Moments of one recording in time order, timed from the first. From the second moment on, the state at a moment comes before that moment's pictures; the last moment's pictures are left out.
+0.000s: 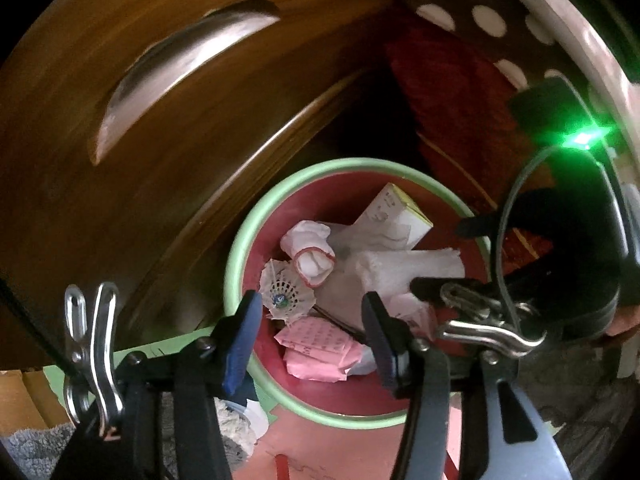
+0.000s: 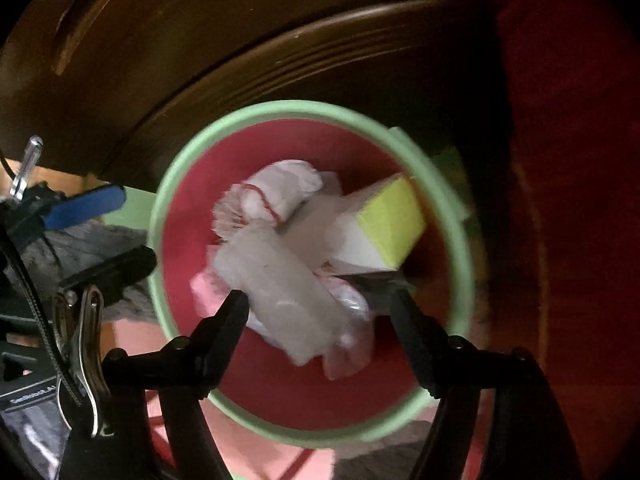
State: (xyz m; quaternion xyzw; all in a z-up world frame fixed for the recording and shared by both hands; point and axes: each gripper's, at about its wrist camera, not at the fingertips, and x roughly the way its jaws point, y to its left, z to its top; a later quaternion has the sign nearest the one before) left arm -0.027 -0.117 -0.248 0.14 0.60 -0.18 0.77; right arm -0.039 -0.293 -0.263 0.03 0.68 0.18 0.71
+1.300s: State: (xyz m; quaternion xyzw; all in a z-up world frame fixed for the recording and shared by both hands) left arm -0.049 -0.143 -0.167 0.16 0.52 -0.22 0.81; right arm -0.069 -0.311 -0.132 -0.04 0.59 0.25 0.77
